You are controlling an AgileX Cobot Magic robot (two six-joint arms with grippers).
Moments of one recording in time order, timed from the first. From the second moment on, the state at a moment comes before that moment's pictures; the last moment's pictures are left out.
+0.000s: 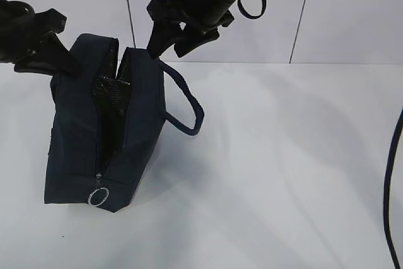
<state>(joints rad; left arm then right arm) -0.12 1.63 -1.22 -0.74 0.88 0.40 0.46 2.24 -2.26 0.51 1.24 -0.30</state>
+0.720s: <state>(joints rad) -0.12 1.63 -1.22 -0.74 0.88 0.40 0.46 2.19 -2.06 0.65 1.24 -0.27</state>
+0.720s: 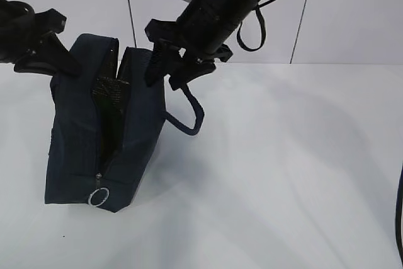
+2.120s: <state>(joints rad) -0.12 1.63 -1.22 -0.81 0.92 0.47 0.46 2.14 -1.97 0.66 1.19 -0.45</state>
